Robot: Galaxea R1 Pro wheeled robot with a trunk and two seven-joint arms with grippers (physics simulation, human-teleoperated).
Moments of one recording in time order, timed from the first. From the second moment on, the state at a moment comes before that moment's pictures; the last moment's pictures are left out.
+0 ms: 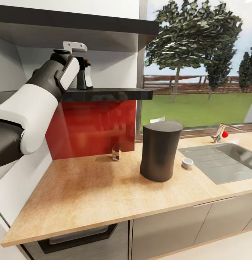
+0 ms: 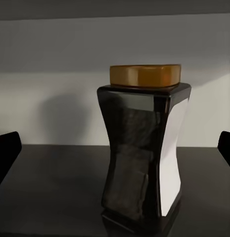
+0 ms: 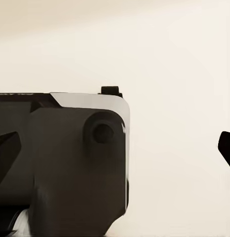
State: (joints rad) left arm -1.82 -0.03 -0.31 -0.50 0.29 0.52 0.42; right arm -0.24 -0.04 -0.11 -0.02 0.11 0.04 0.01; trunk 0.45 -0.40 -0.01
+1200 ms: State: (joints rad) left arm -1.75 -0.02 -0.31 -0.50 0.30 0.52 0.42; right arm -0.23 -0.04 -0.11 -0.02 0.10 0.04 0.01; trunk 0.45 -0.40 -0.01
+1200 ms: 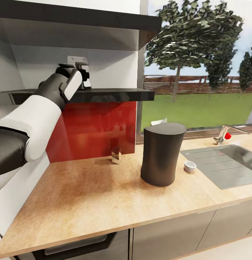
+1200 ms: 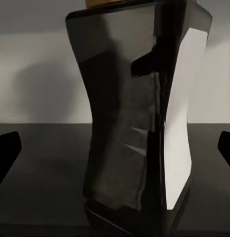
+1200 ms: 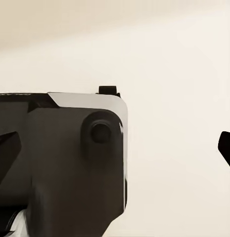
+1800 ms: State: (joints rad) left arm -1.75 -0.02 -0.29 -0.50 0.30 0.52 0.42; right arm -0.23 -0.05 -0.11 -0.02 0.10 0.04 0.01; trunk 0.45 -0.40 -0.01
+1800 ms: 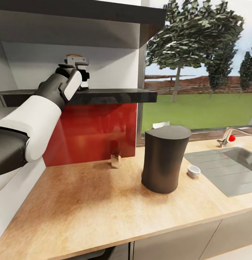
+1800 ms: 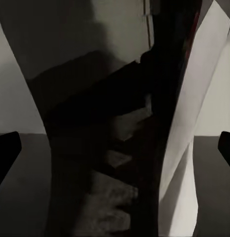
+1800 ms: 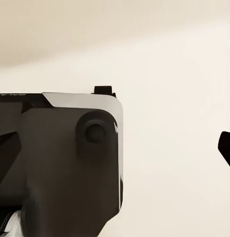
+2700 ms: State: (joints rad) left arm -1.75 -0.03 -0.29 -0.53 0.30 0.52 0.42; right arm -0.23 -0.05 -0.11 -0.02 0.10 0.04 0.01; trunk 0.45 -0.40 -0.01
